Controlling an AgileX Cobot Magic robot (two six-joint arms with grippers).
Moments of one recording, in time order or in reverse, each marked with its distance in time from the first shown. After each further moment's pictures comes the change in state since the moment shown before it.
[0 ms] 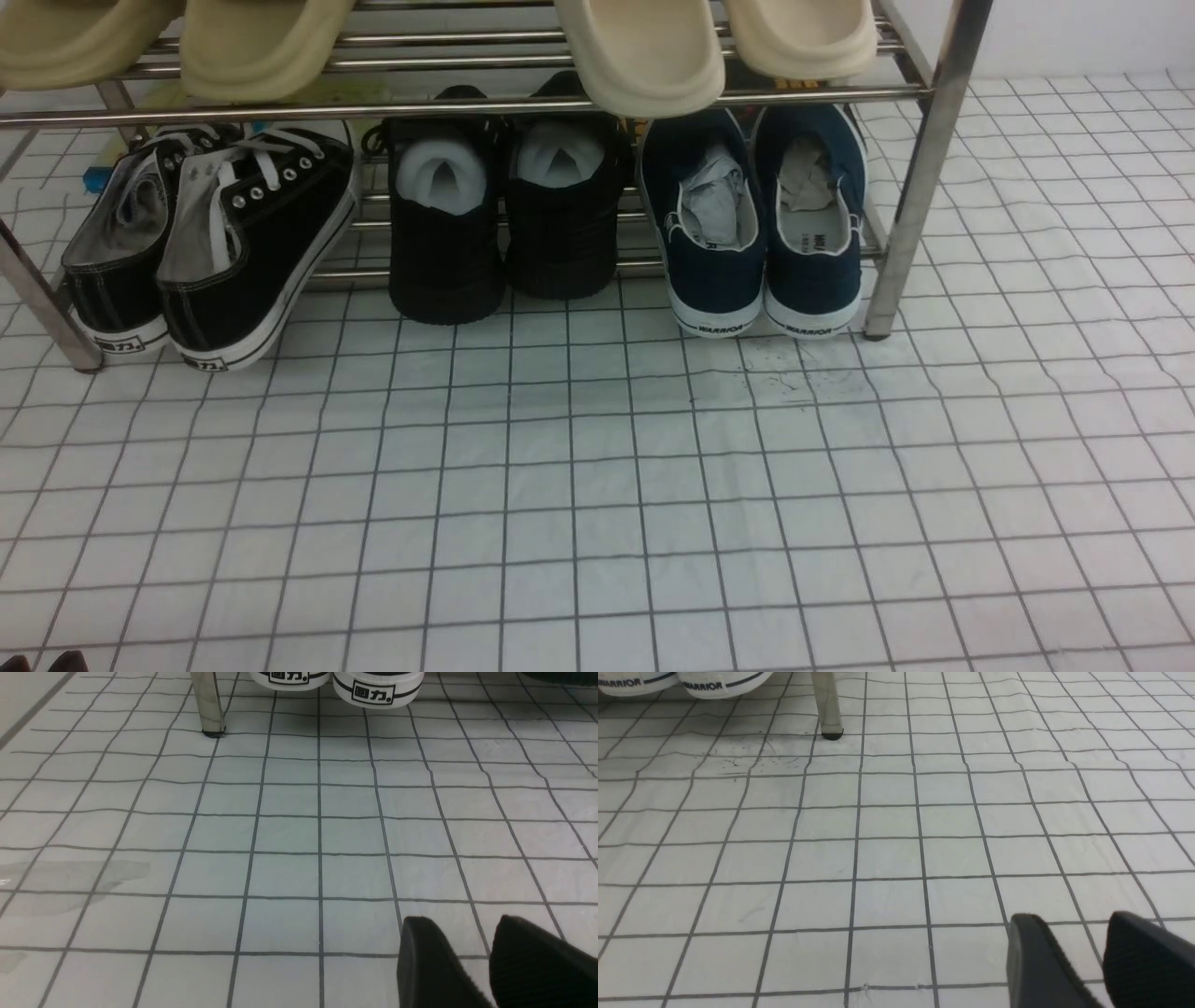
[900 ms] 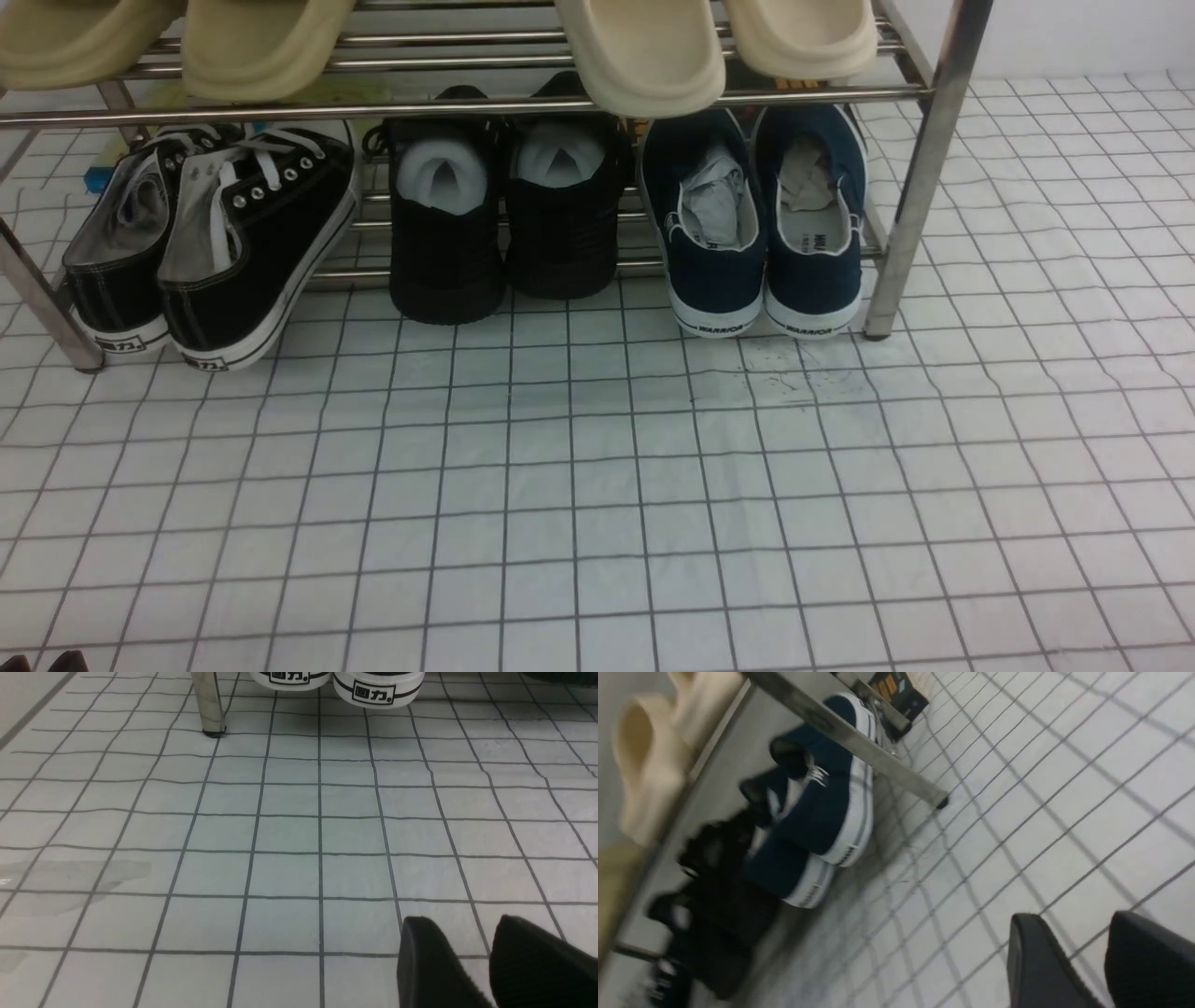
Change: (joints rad) right arm 0.000 0.000 0.009 0.441 -0.082 0.576; left arm 0.000 0.000 0.000 0.001 0.000 0.000
